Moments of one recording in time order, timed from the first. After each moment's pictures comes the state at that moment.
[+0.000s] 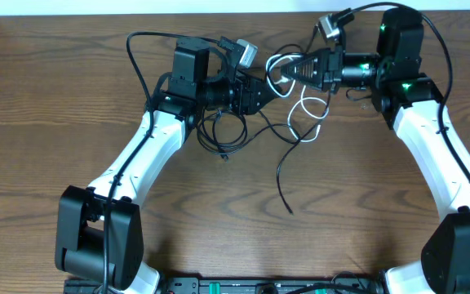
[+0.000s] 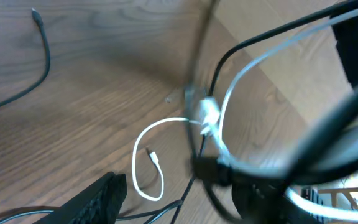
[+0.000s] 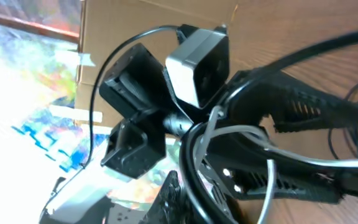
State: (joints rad) left arm -0.31 1.71 1.24 -0.12 0.85 -0.18; right arm 0.15 1.66 1.34 -0.06 -1.30 0.93
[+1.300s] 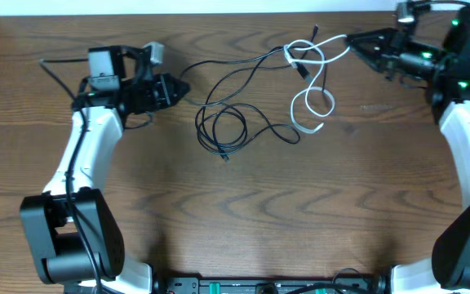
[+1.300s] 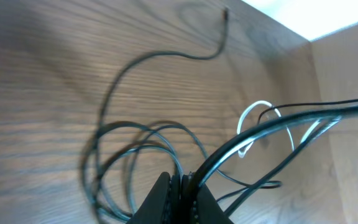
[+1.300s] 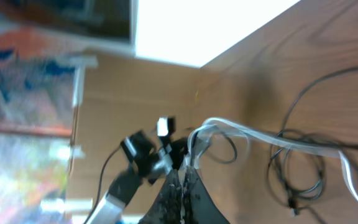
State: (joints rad) left arm 0.11 1.71 1.24 -0.45 0.76 -0.22; right arm -0.16 1.66 1.34 -0.08 -1.18 0.99
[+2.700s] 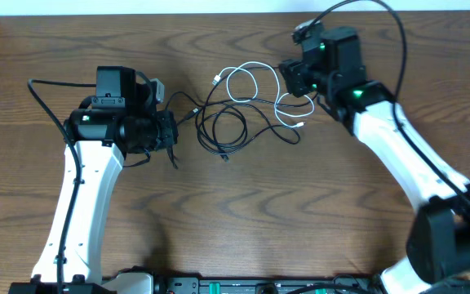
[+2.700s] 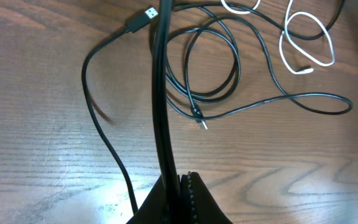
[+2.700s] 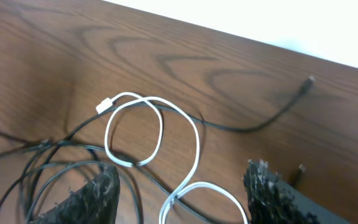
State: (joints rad) left arm -0.02 1.41 1.24 -1.02 0.33 -0.20; right arm 0.35 1.77 1.34 -0.20 -0.13 0.01
